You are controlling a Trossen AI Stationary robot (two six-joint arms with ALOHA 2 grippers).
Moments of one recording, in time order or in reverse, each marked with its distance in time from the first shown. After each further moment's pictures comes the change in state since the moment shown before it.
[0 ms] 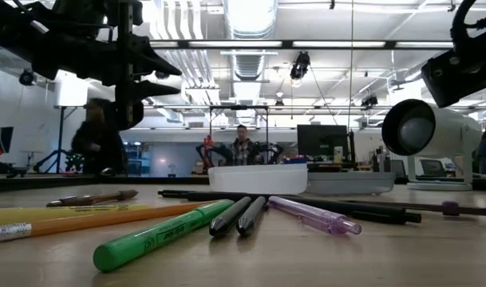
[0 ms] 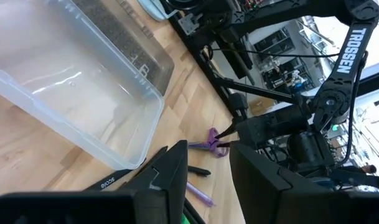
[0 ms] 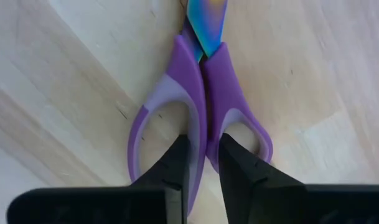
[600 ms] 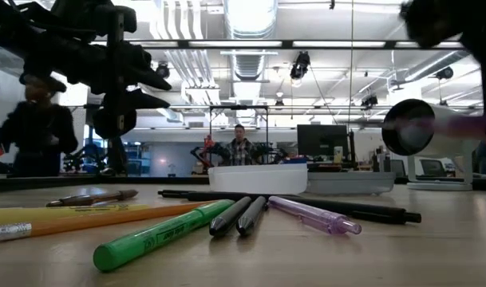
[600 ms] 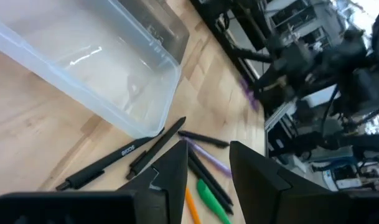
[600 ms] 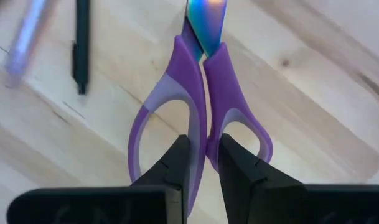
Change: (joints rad) left arm -0.038 0.000 -0.002 -0.111 0.002 0.054; right arm -0.003 -0.260 -0.024 -0.092 0.245 0.331
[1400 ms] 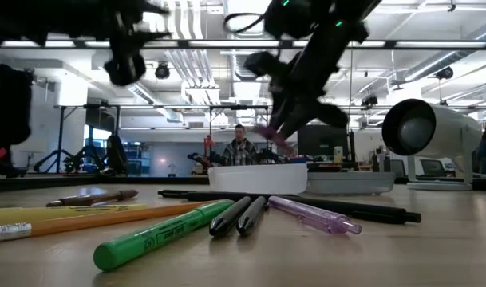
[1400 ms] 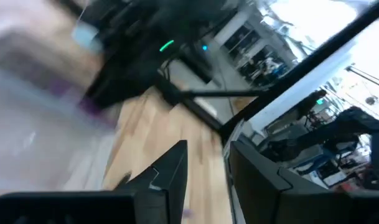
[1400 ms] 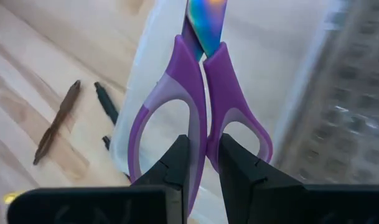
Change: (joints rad) left arm -0.062 -0.192 0.123 -0.050 -0.065 0.171; right arm -0.727 0.029 -0.028 0.573 -0.193 -0.614
